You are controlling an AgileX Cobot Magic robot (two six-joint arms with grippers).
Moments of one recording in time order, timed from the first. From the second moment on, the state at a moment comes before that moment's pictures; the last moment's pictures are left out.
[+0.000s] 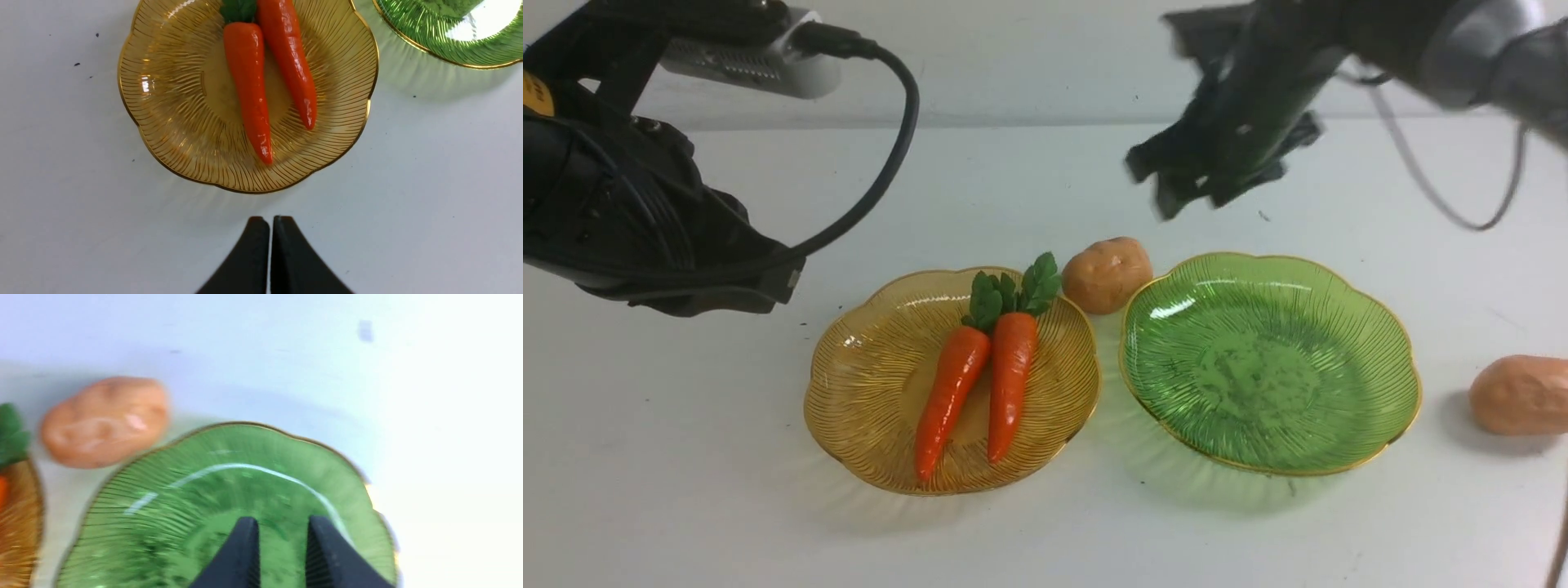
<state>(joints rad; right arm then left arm) 0.26 1.96 -1.94 -0.03 1.23 0.13 -0.30 1.23 -1.31 -0.16 1.17 0.11</state>
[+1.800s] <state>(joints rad) -0.25 2.02 -1.49 0.23 1.13 0.29 -0.30 1.24 -1.22 -0.23 1.09 0.24</state>
